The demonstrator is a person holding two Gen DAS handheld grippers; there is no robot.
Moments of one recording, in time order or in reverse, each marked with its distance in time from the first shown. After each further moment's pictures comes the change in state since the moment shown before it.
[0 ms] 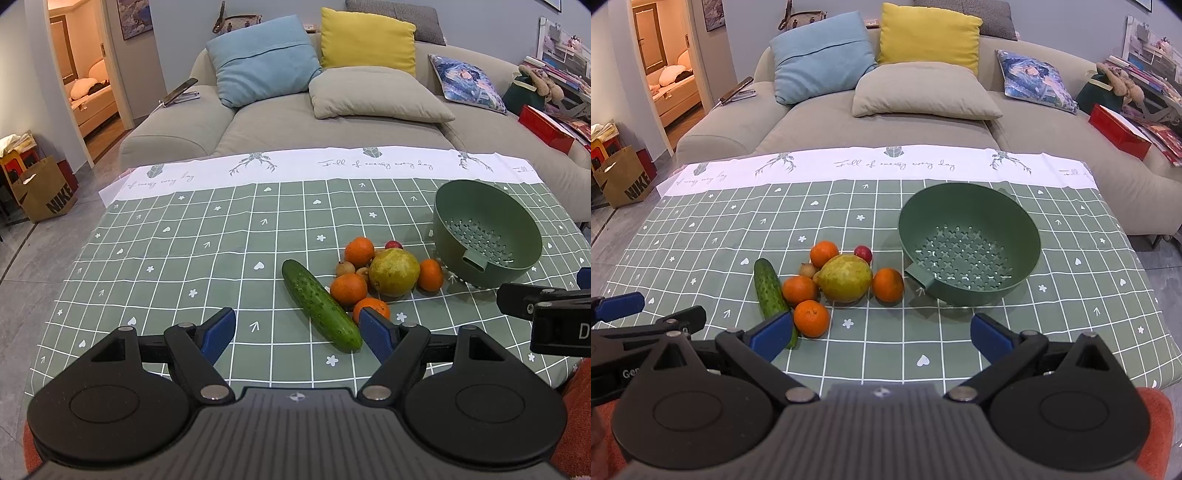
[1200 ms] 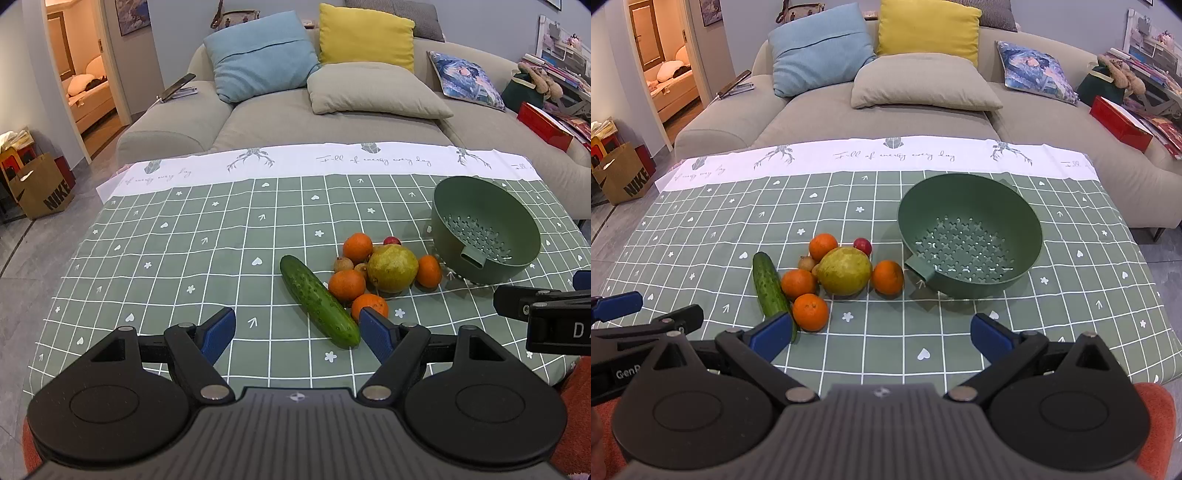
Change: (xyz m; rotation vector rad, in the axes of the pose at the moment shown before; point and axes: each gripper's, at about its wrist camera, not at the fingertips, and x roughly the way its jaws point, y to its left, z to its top) left arm 0.001 -0.001 -0.001 -0.002 0.015 -0.007; right arm 0.005 -0.002 0.000 0.008 0.029 0.002
